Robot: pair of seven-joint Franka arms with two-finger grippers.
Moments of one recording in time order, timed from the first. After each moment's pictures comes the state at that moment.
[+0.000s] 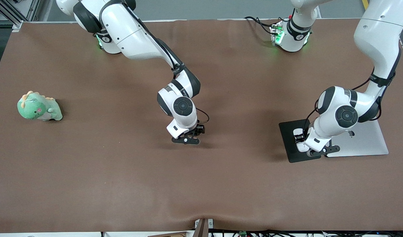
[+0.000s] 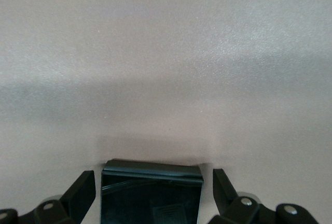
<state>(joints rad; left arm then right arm) 0.33 0.55 -0.48 -1.91 0.35 2.37 -0.52 0.69 0.89 -0.01 -1.38 0.01 2.26 0.76</state>
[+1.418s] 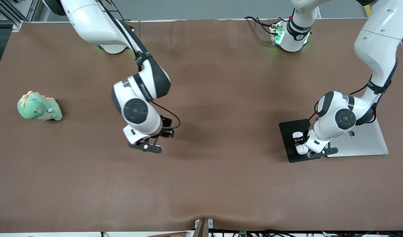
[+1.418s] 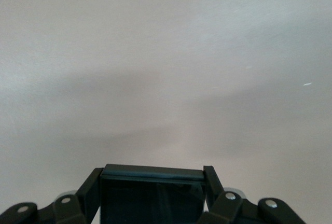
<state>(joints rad) 0.37 0.63 -0.47 -1.93 0.41 2.48 -0.52 0.49 0.61 -0.02 -1.39 0.04 1.89 0.65</state>
